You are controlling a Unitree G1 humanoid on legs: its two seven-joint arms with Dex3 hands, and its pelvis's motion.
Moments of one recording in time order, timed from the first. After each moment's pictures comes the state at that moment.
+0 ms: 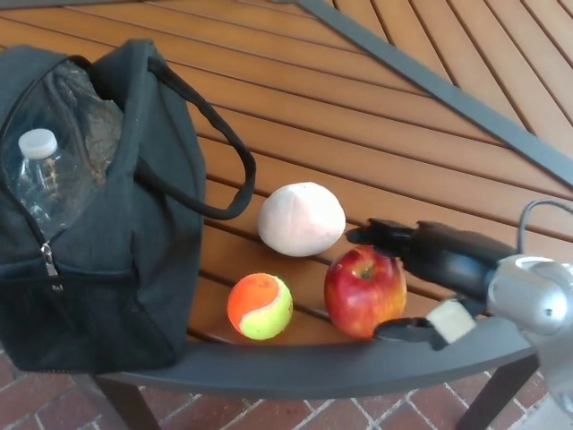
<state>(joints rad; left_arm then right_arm) 0.16 0.01 0.15 1.23 -0.02 -0.51 0.12 -0.40 -0.45 0.44 -0.11 -0.59 0.37 0.63</state>
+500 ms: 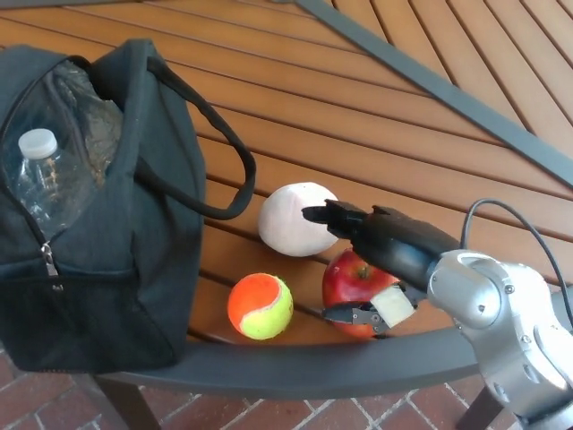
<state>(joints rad) 0.17 0.01 0.14 1.23 -0.02 -0.52 0.11 -0.46 -0.33 0.49 -0.01 -0.64 0.37 0.48</state>
